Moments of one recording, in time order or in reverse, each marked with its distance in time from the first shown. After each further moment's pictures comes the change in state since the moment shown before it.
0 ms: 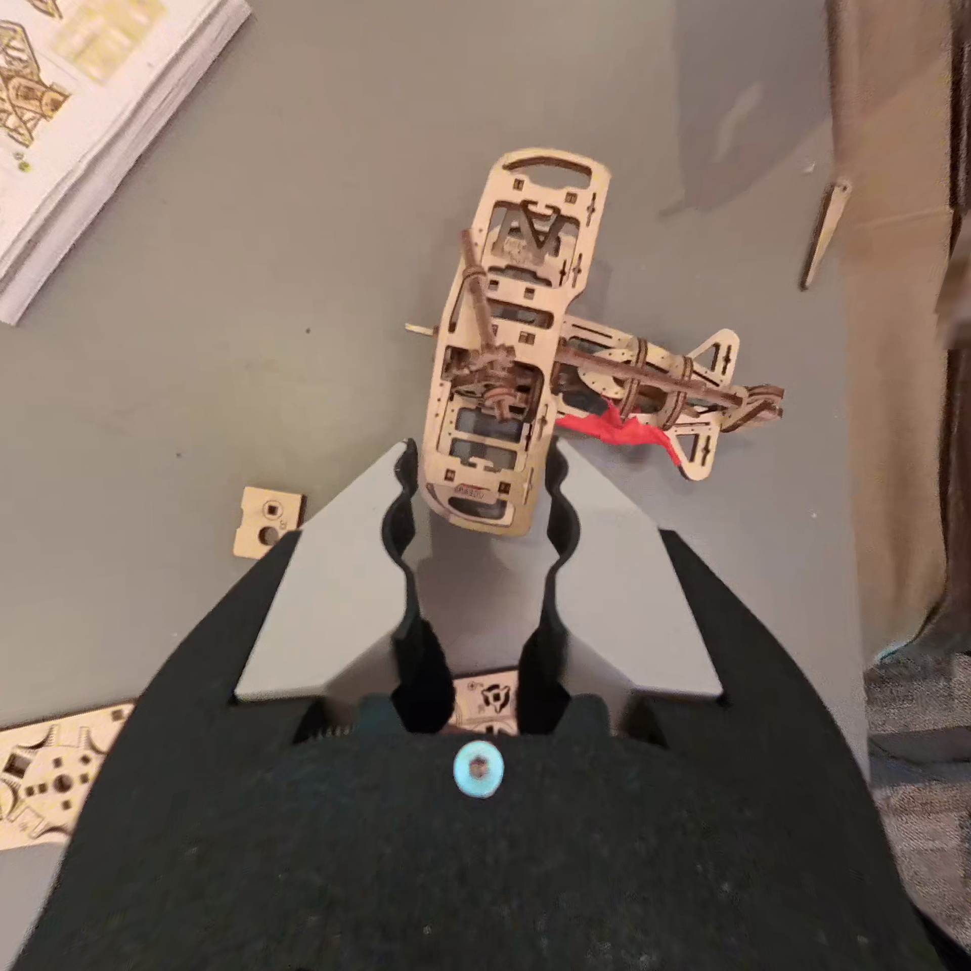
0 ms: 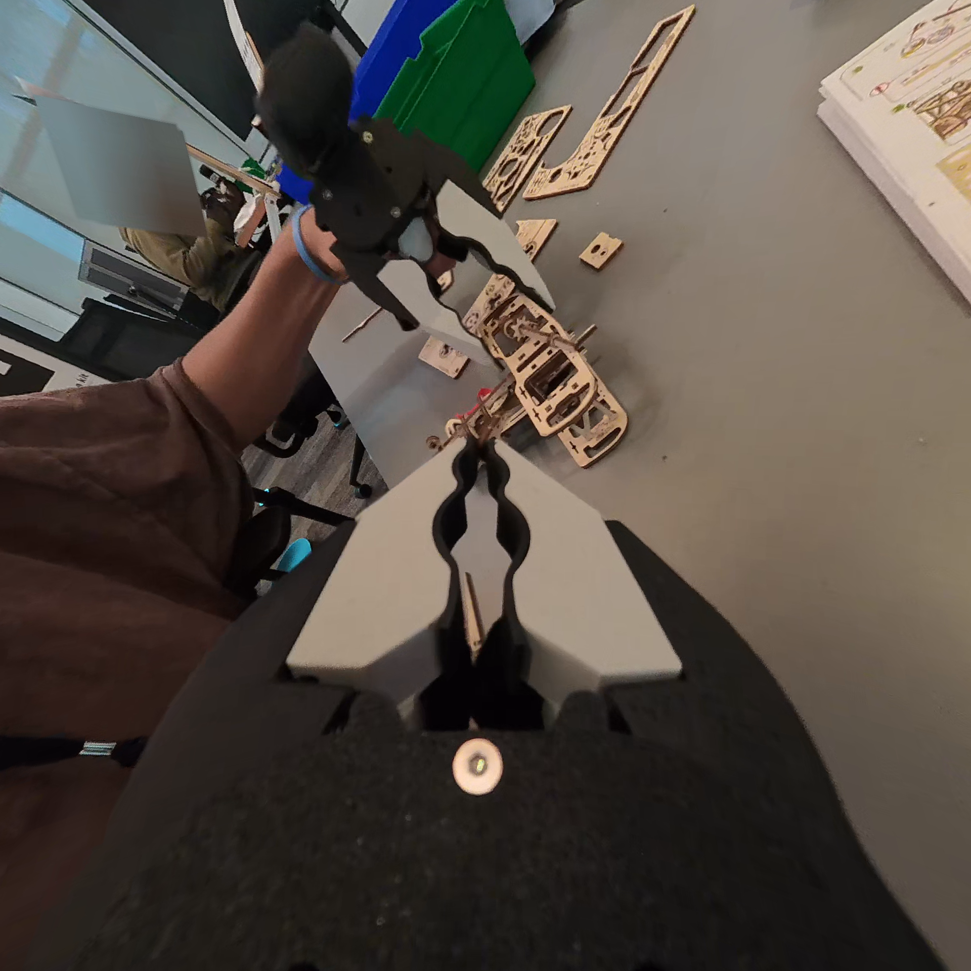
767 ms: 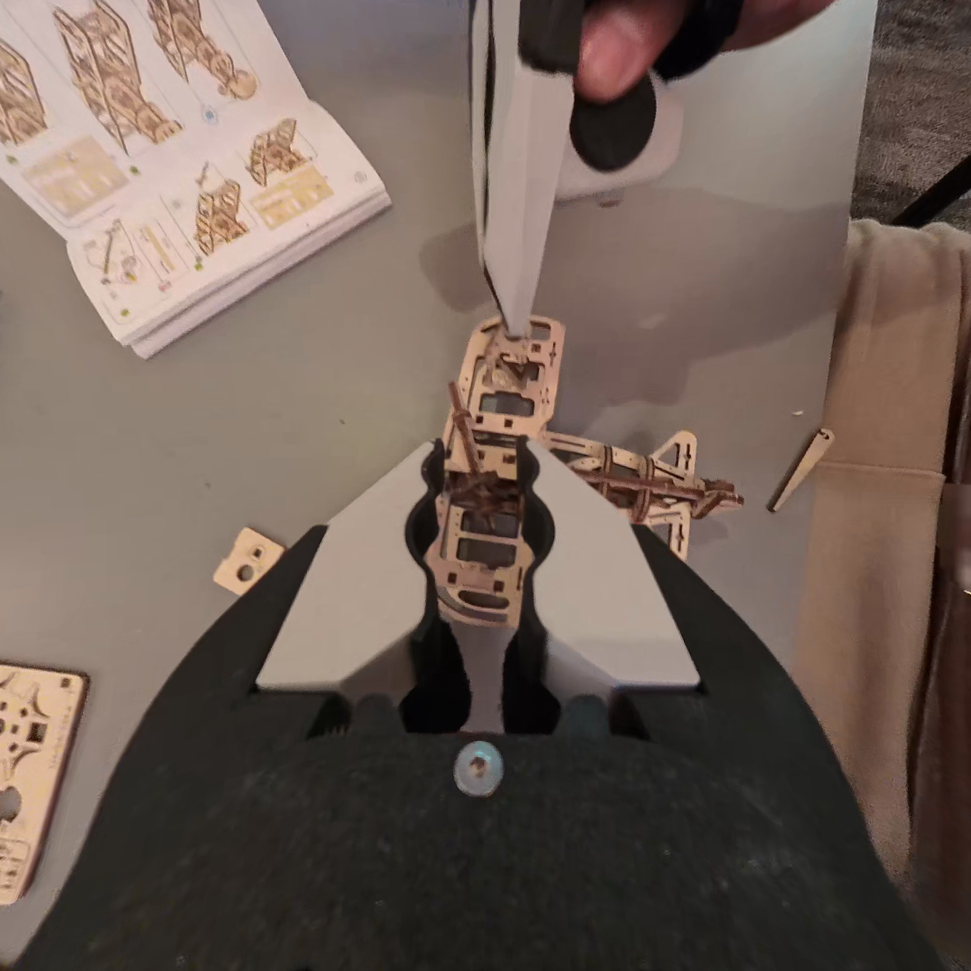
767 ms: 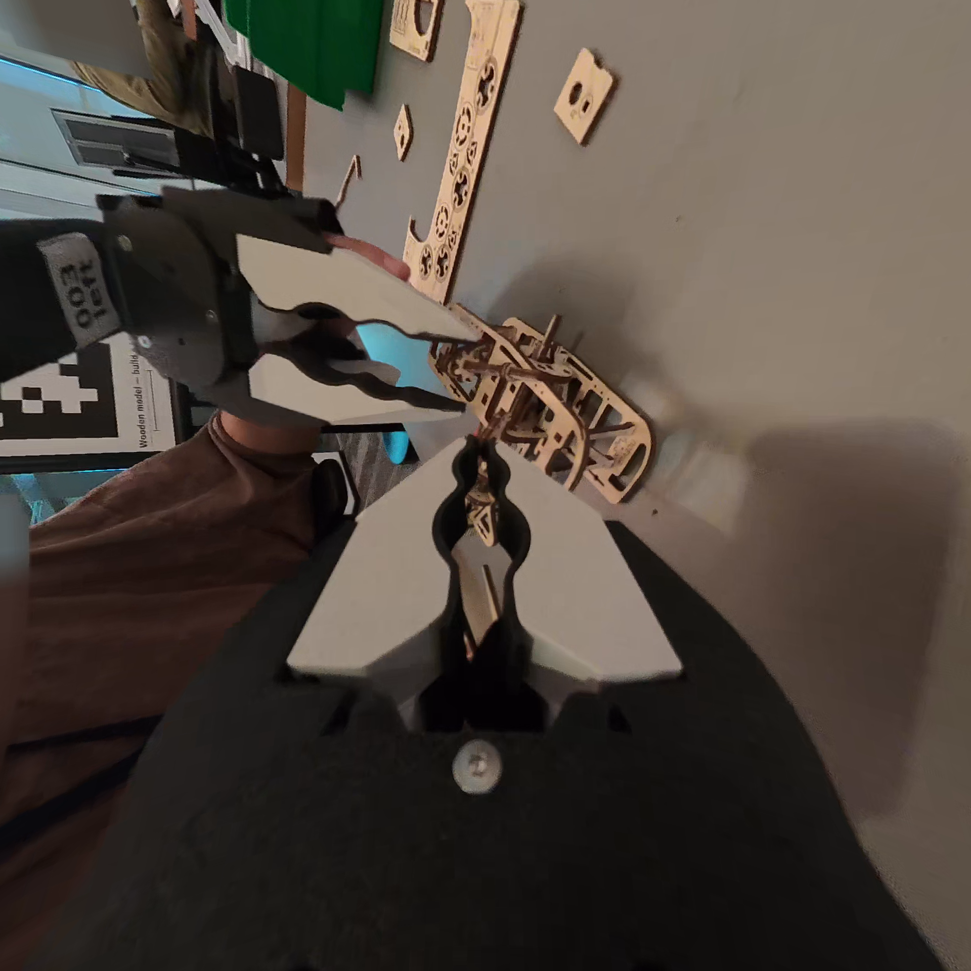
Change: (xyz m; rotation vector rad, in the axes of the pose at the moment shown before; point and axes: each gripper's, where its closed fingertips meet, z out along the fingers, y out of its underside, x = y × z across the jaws) left arm 0.007 -0.057 0.000 0.186 -0.260 -0.204; right arm 0.034 -0.014 0.064 -0.495 -0.107 0.293
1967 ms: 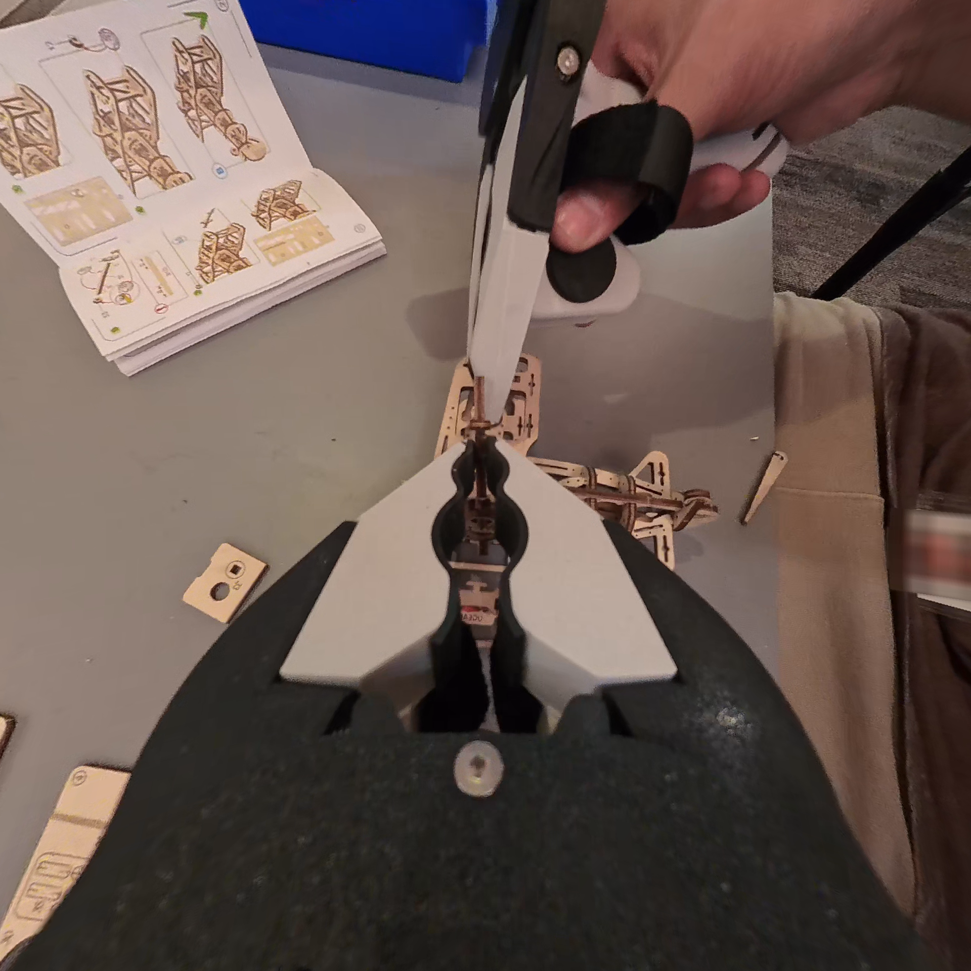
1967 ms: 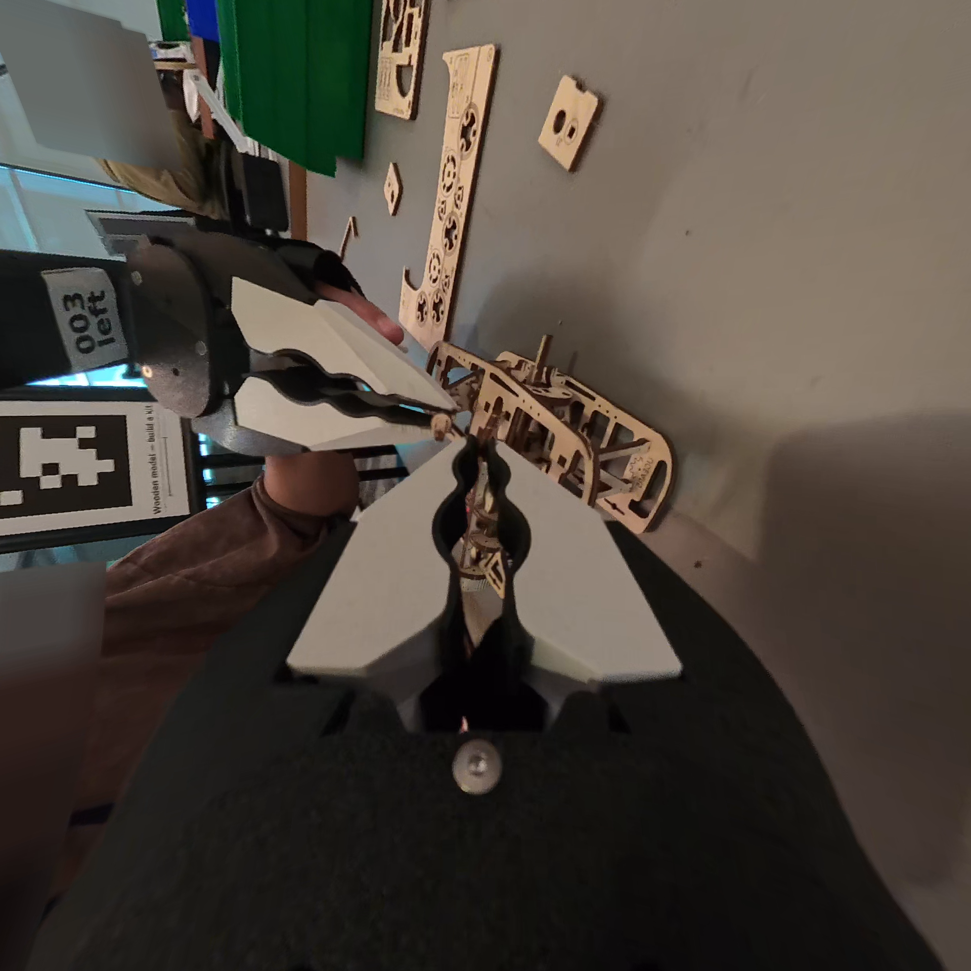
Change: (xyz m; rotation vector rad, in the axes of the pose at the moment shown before) left arm -0.001 -0.002 -0.007 0.163 0.082 -0.051; right arm 0.000 -0.008 0.030 0.091 0.005 0.082
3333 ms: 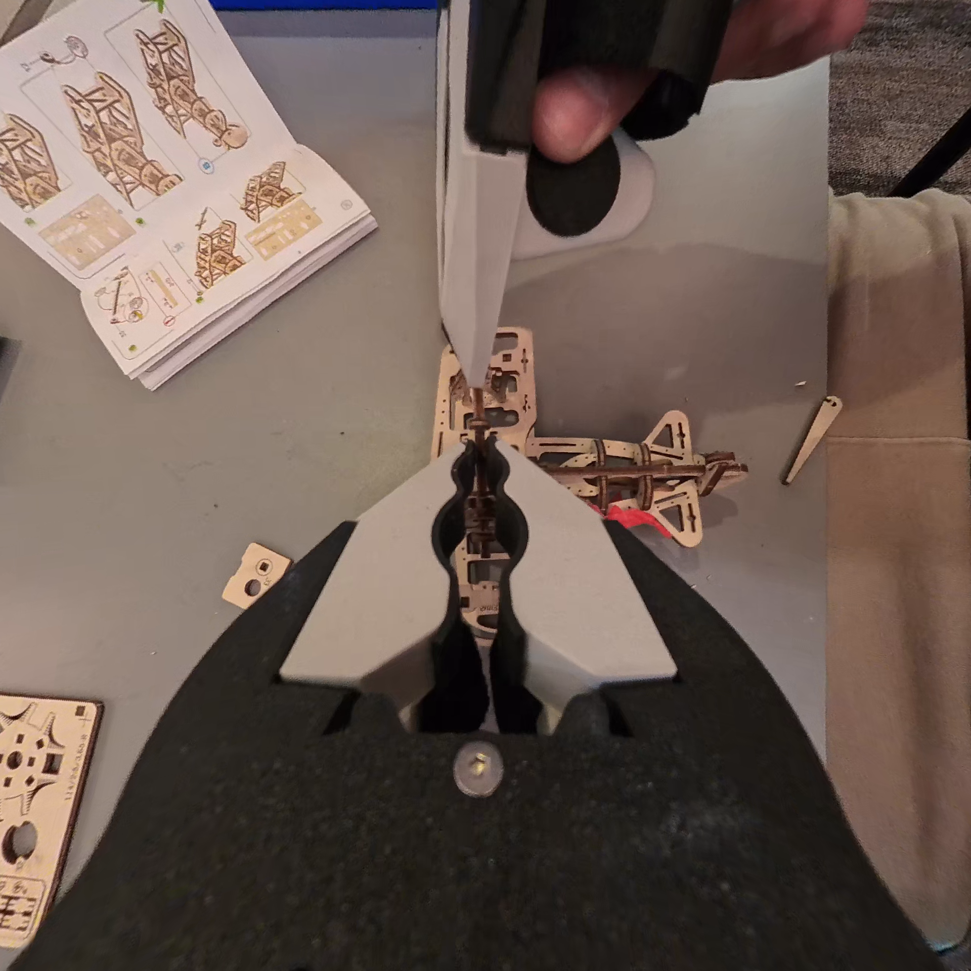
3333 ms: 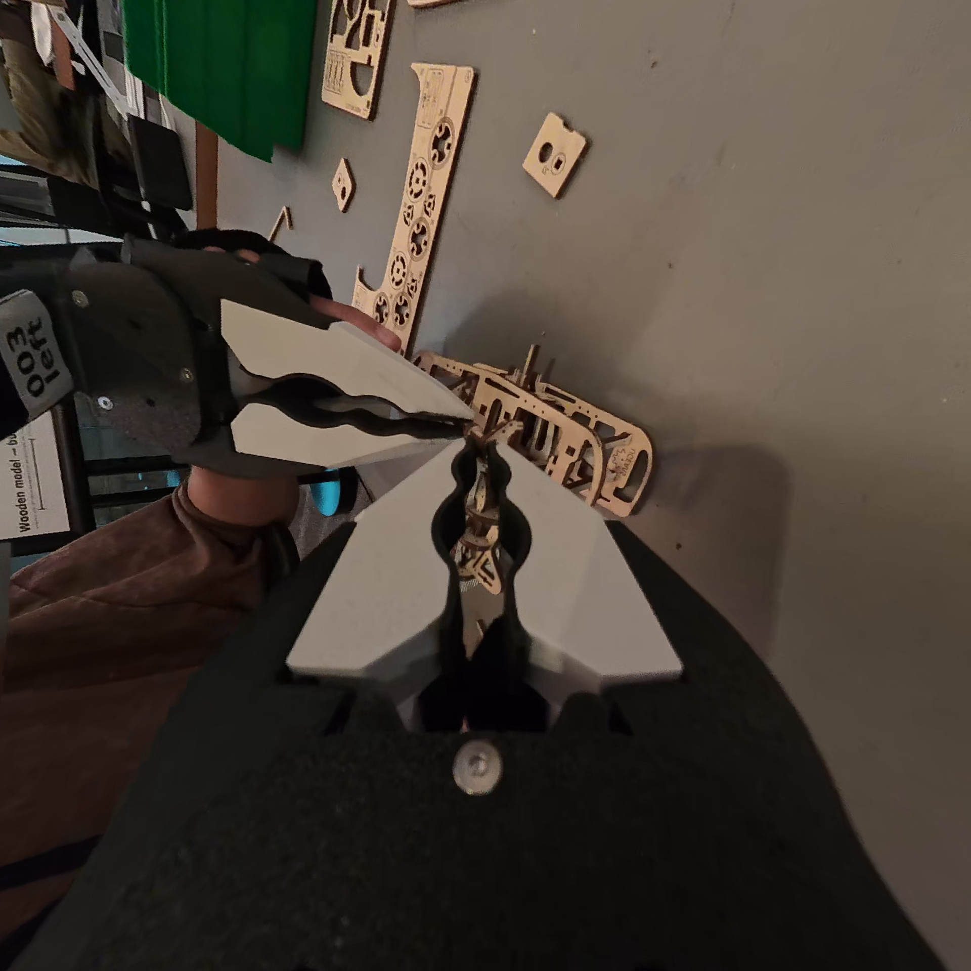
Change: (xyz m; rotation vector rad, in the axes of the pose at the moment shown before) left arm 0.002 0.008 0.004 -0.101 -0.062 0.140; right arm -0.006 -0.005 -0.008 0.011 0.186 -0.097
